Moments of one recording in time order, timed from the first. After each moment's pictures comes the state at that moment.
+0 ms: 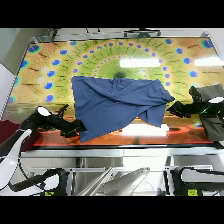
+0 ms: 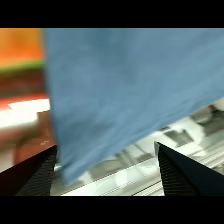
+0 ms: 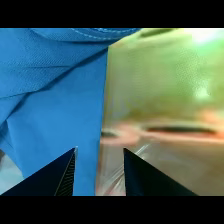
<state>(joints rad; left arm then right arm) 0.04 -1.35 0.68 0.92 -1.19 -1.35 -0.42 -1.49 0.89 -0.78 1.07 1.02</state>
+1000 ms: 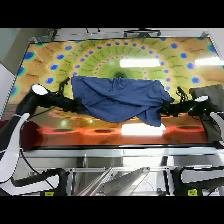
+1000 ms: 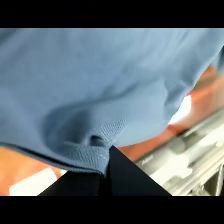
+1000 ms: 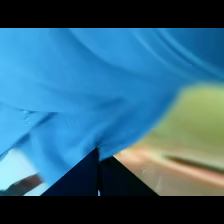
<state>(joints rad) 0.00 -1.40 1.11 0.85 -1.27 -1.27 -0.27 -1.58 0.91 -0.65 1.07 0.99</state>
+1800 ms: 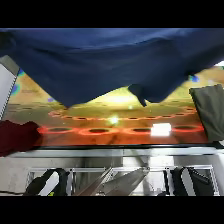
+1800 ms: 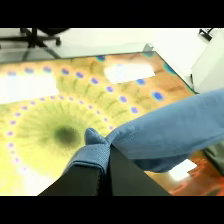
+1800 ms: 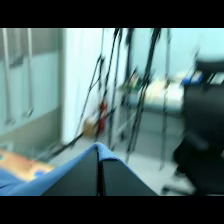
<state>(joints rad) 0.35 -0.98 1.81 0.58 -1.39 -1.23 -0.50 -0.67 1.56 -0.37 0.98 0.83</state>
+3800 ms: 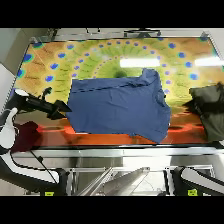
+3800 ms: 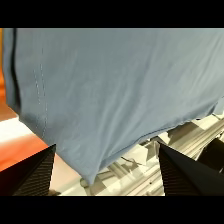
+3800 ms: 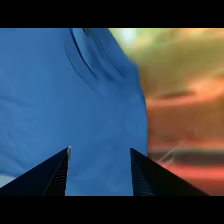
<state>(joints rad) 0.34 -1.68 1.18 0.90 -1.49 -1.19 -0.63 -1.28 0.87 -0.78 1.30 1.15</state>
